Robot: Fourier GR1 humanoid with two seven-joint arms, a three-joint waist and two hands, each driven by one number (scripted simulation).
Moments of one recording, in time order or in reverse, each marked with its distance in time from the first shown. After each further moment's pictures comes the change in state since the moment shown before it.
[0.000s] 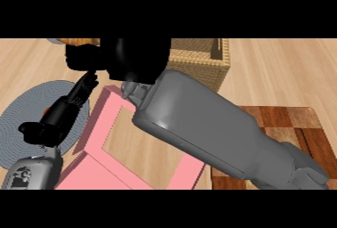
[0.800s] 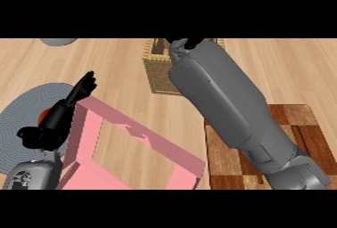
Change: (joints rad) left arm 0.028 -0.011 0.009 -0.006 -0.011 0.005 -0.021; right arm 0.035 -0.007 -0.267 0.301 -0.048 -0.086 -0.219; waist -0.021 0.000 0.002
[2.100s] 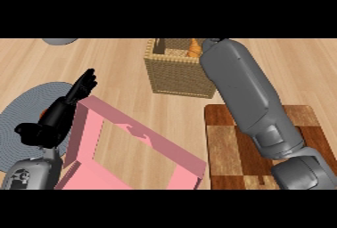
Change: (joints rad) left arm -0.020 -0.007 0.012 -0.011 0.003 -0.017 0.034; right arm 0.019 -0.034 -0.266 0.272 -0.132 -0.257 -0.572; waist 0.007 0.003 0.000
